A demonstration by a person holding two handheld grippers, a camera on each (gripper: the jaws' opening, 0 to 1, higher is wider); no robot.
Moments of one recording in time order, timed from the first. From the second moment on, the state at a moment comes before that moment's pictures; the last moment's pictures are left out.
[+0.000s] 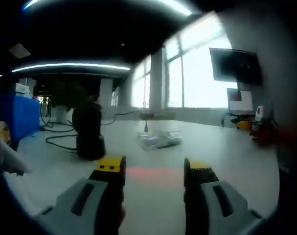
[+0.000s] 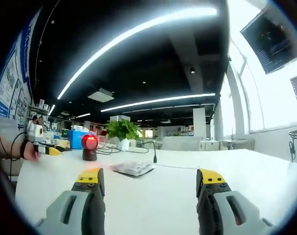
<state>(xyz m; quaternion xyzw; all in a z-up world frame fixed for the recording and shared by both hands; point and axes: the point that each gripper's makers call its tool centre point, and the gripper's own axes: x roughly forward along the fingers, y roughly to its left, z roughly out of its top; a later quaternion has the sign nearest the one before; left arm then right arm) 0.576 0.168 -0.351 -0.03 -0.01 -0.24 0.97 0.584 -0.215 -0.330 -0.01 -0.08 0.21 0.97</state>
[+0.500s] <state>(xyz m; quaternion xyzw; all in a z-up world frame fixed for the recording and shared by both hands) 0.569 0.163 -0.345 0.01 -0.03 -0.25 0.97 0.579 -0.207 -0.338 -0.06 -0.07 0.22 0.97</state>
